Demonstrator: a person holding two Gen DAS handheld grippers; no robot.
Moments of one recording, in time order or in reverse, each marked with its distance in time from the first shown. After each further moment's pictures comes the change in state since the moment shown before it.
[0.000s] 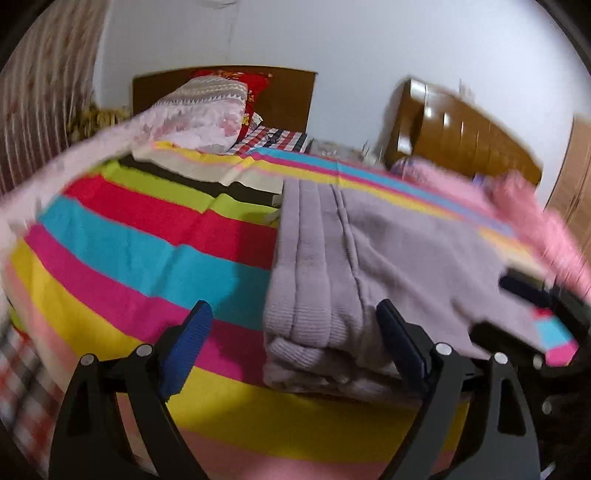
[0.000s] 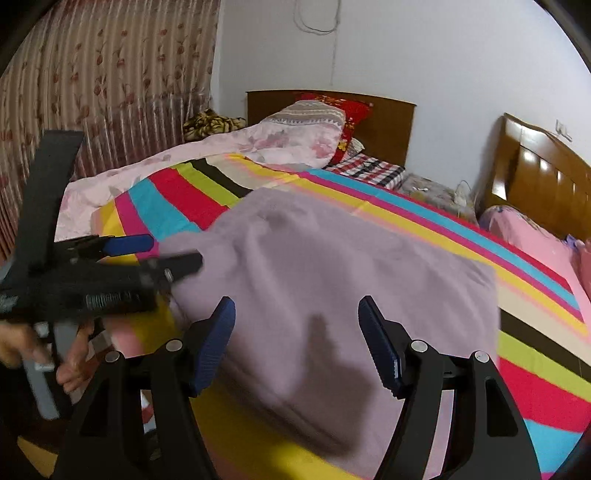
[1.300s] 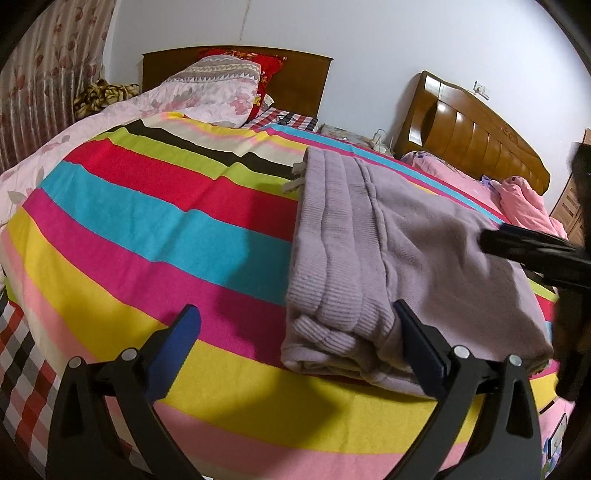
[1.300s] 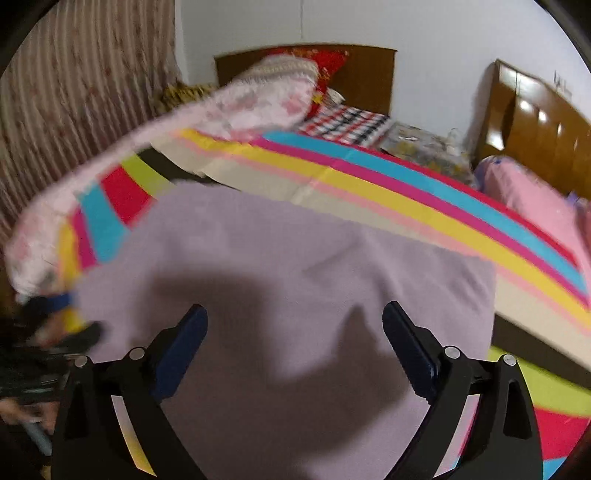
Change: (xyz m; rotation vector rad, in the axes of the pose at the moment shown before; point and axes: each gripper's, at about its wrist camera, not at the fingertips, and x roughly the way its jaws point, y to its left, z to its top) left arm 0.011 0.020 -0.016 -0.122 0.055 -0.046; right arm 0.018 -0.078 0.030 0.142 0.145 0.060
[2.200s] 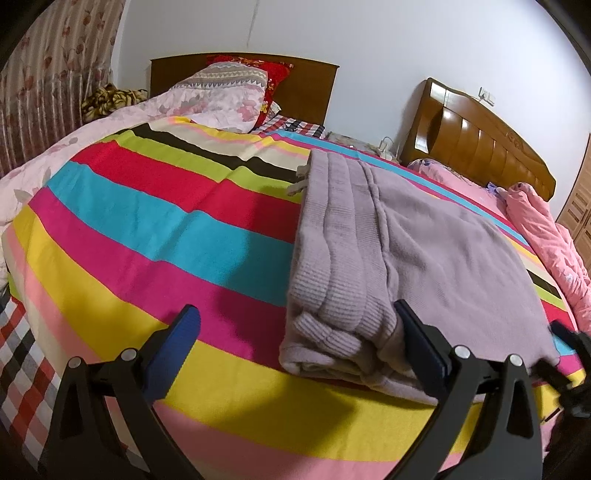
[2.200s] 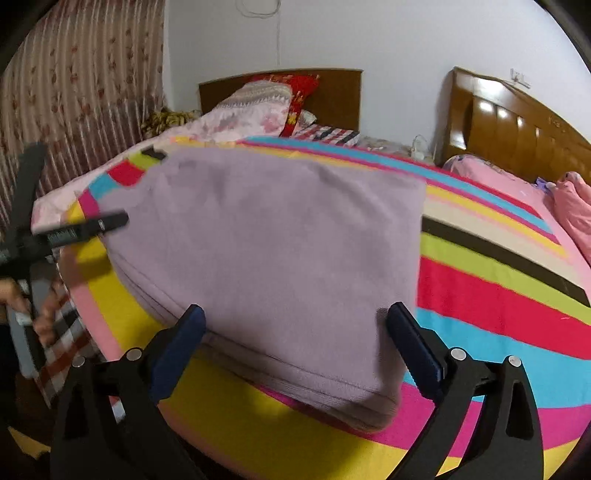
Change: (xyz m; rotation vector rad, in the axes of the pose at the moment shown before) left arm -0.001 -0.006 -0.006 -0.001 -0.039 0.037; right arm -0.059 -0.002 -0.105 0.060 -0.178 -0.134
